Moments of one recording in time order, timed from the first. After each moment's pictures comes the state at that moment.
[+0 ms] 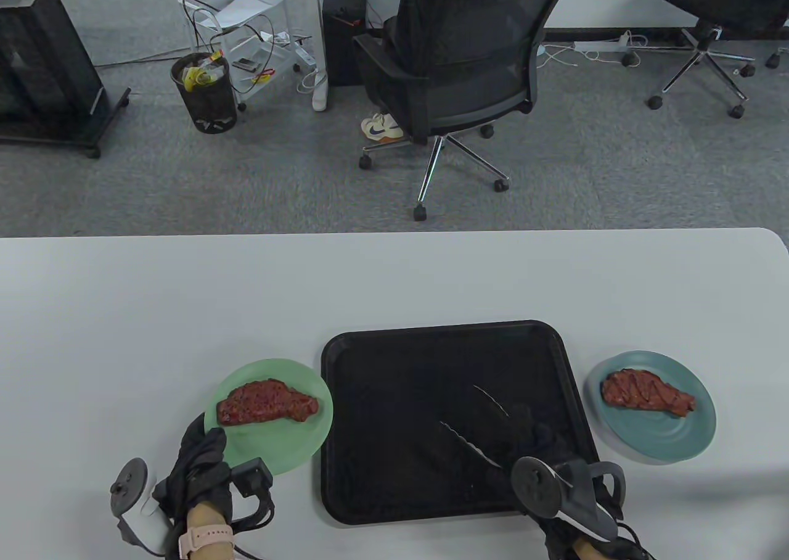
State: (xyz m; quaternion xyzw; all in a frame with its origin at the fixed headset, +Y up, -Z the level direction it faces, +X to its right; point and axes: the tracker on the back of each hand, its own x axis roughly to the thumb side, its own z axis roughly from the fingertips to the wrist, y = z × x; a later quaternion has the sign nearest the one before) left_hand -0.332 -0.805 -0.218 -0.02 0.37 0.73 0.58; right_hand 0.169 -0.729 -0.205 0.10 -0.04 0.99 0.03
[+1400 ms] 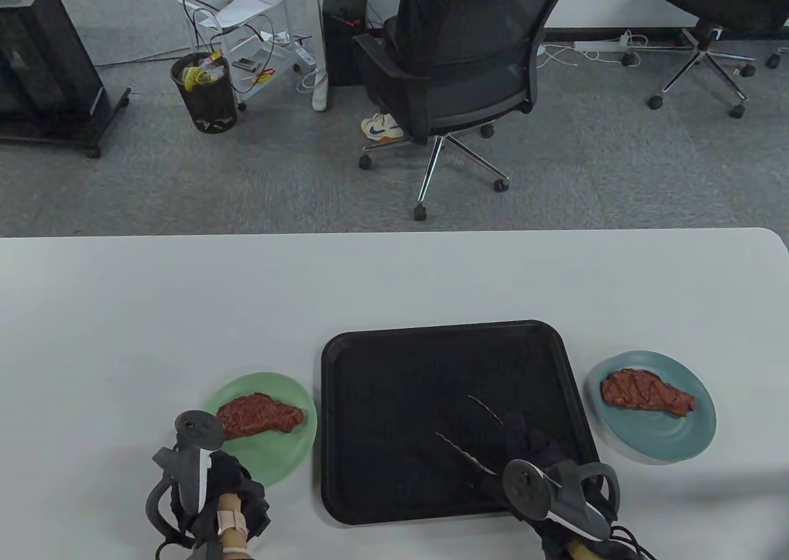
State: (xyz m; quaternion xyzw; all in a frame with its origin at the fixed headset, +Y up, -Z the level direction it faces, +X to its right) left_hand -0.301 -0.755 -0.237 -0.06 0.39 0.13 0.91; right_hand 0.161 -0.736 -0.204 0.10 0.00 0.99 0.00
